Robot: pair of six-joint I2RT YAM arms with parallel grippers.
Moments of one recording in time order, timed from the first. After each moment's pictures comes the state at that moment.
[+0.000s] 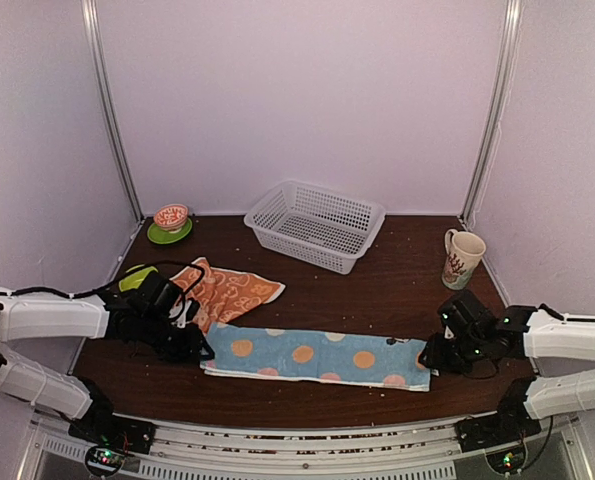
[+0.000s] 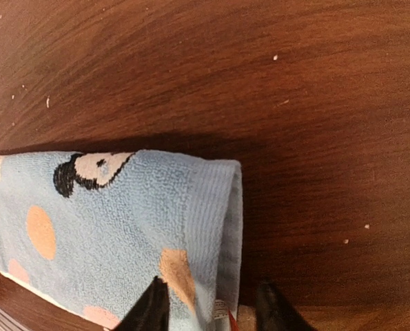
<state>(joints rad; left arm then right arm) -0.61 1.25 0.52 -0.34 0.28 -0.68 0.70 1.00 0.41 -0.51 0.08 0.92</state>
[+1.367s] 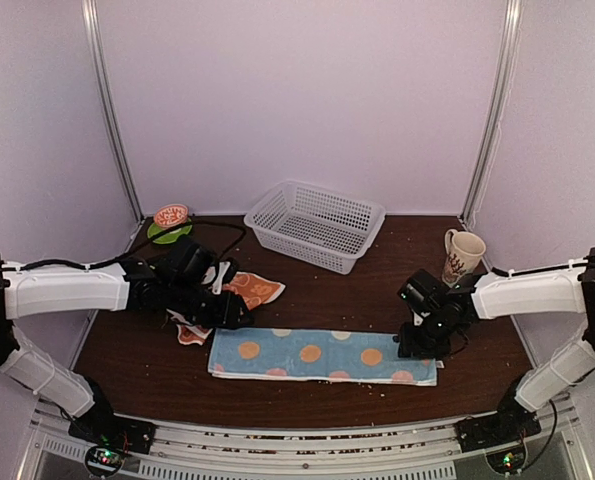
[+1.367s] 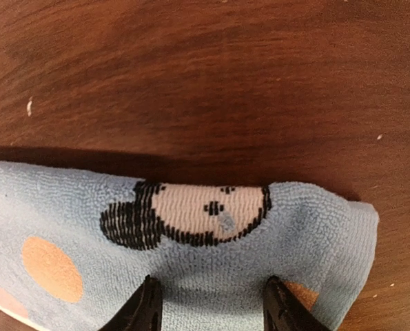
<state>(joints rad) -0.78 1.39 0.86 -0.34 0.19 -0.58 0.70 1.45 0.72 -0.59 0.06 0.77</state>
